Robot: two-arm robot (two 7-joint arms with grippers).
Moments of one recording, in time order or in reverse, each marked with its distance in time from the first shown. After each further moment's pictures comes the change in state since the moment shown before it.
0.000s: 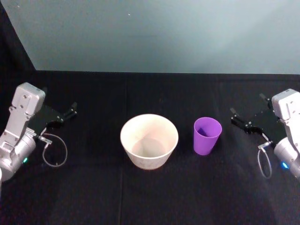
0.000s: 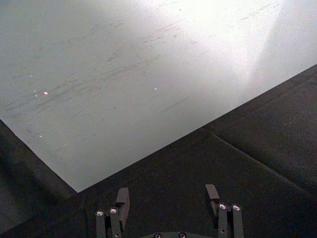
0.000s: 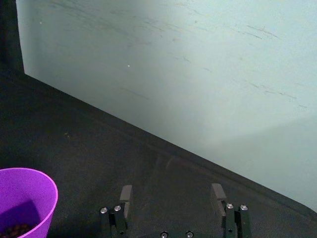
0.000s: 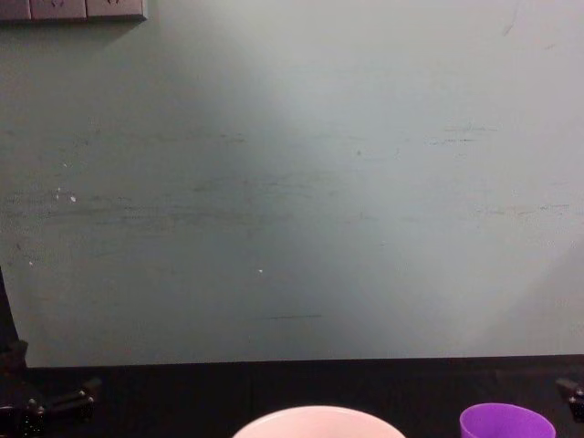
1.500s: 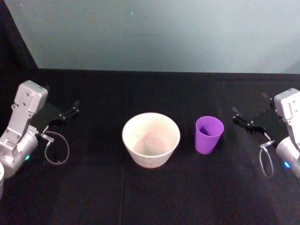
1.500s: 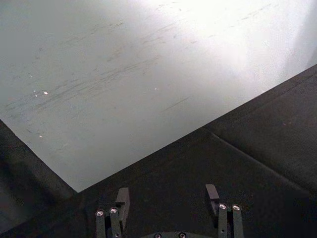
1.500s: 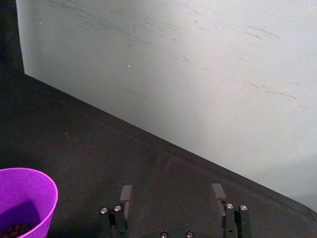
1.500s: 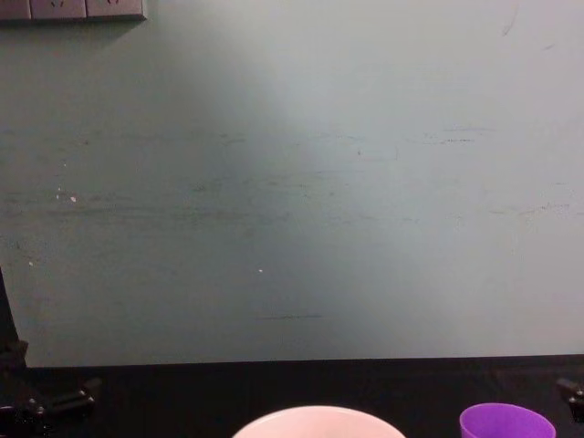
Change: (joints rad) left arm 0.000 0.000 0.000 0.000 0.000 0.000 0.000; right arm 0.000 0.000 0.000 0.000 0.000 0.000 0.000
